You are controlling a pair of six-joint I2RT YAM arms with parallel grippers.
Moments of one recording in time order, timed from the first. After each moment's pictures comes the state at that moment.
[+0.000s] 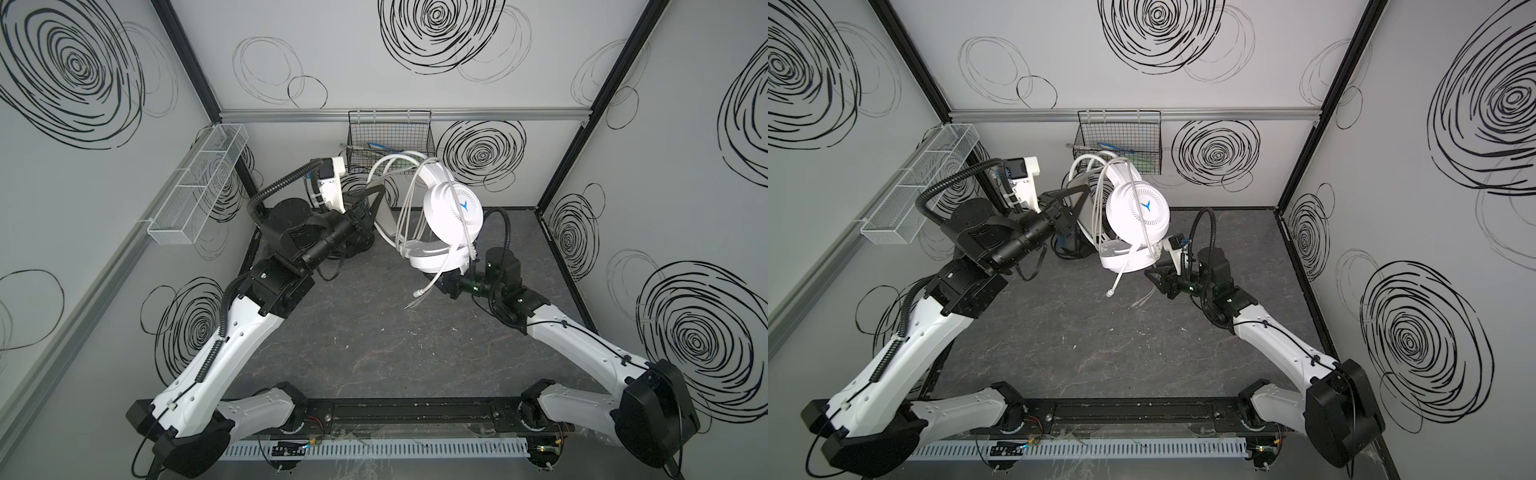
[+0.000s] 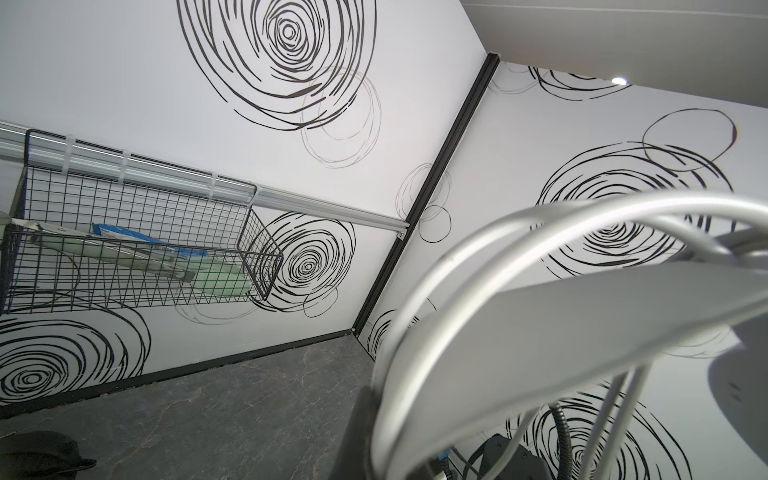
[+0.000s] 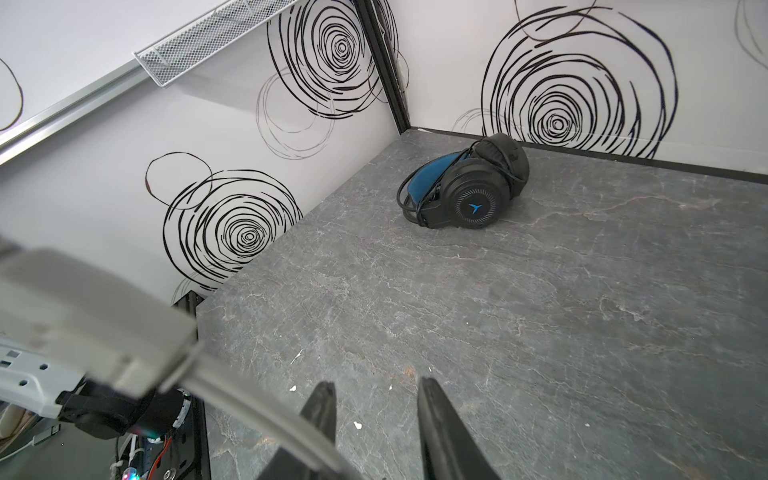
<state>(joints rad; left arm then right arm) -0.55 1.16 1.46 -0.17 0.14 -0.49 0.54 1.18 0.76 0.14 -0.53 0.25</state>
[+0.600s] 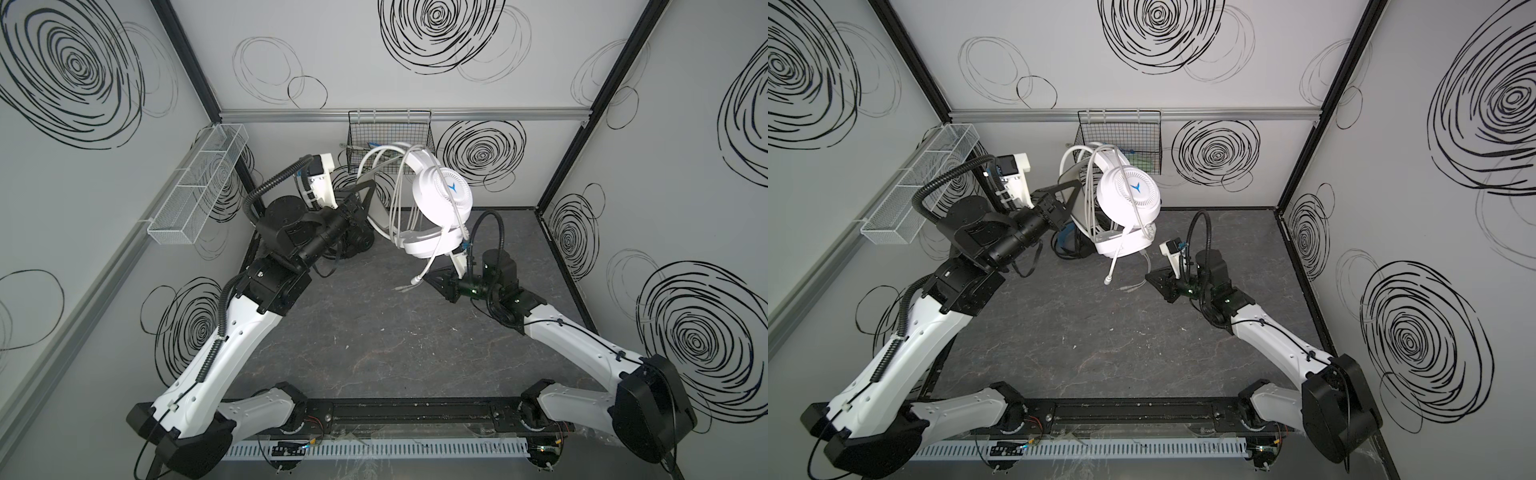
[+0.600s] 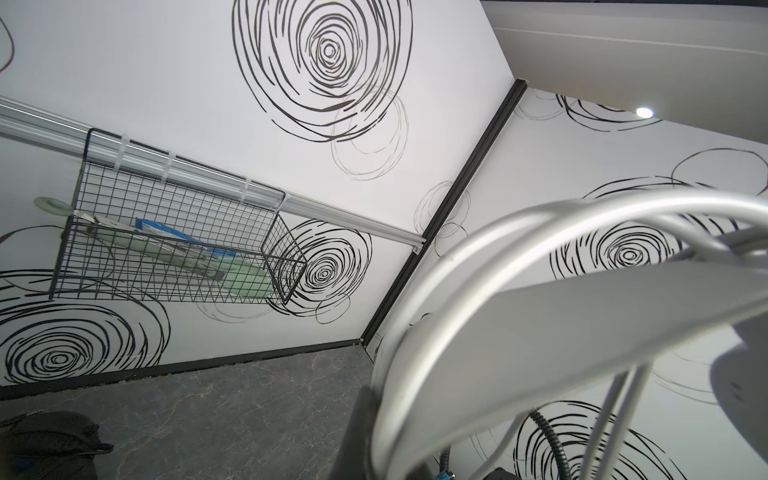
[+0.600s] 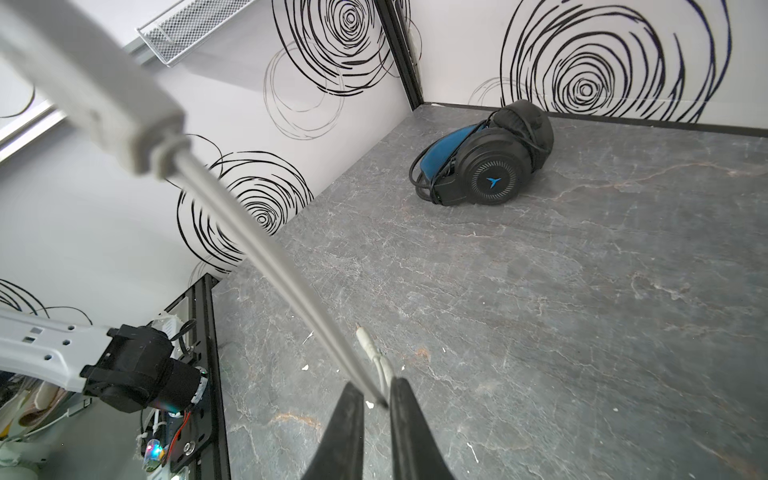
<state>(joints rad) -0.50 1.16 1.46 -0.17 0.10 -0.55 0.54 1.20 0.74 0.14 -0.57 0.25</state>
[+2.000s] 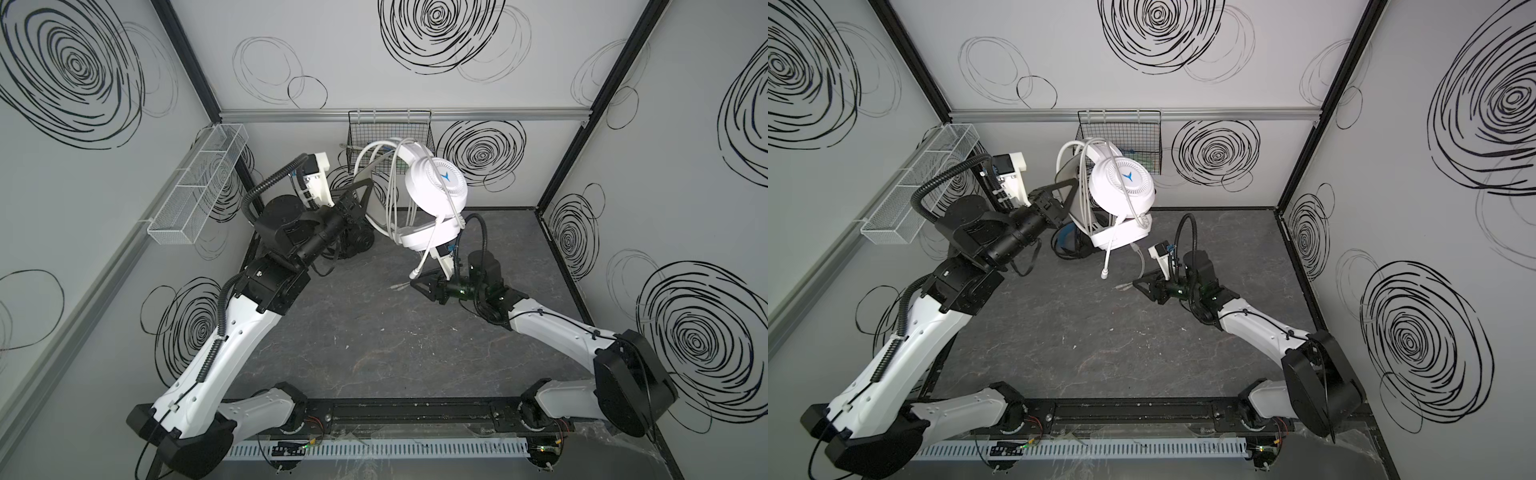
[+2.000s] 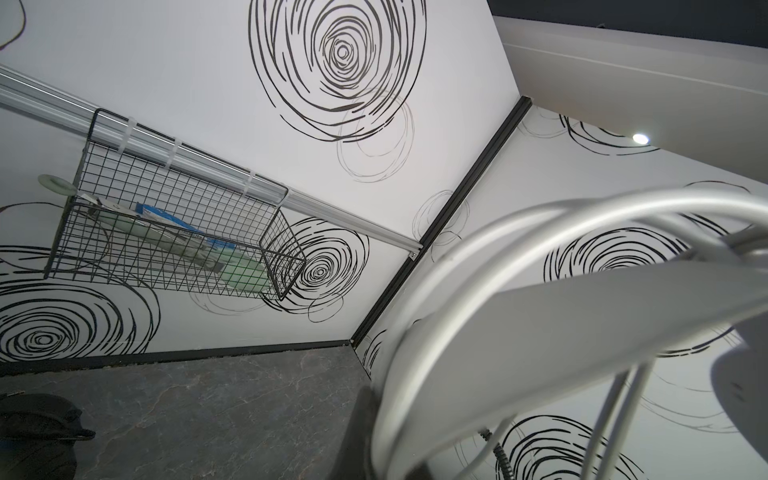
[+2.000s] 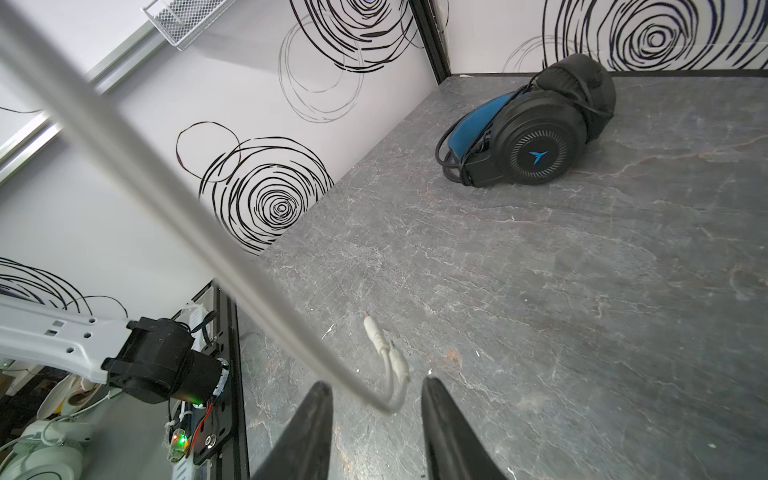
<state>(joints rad) -0.49 1.16 1.46 -0.17 0.11 -0.62 0.59 1.35 0.74 0.26 -0.62 0.31</state>
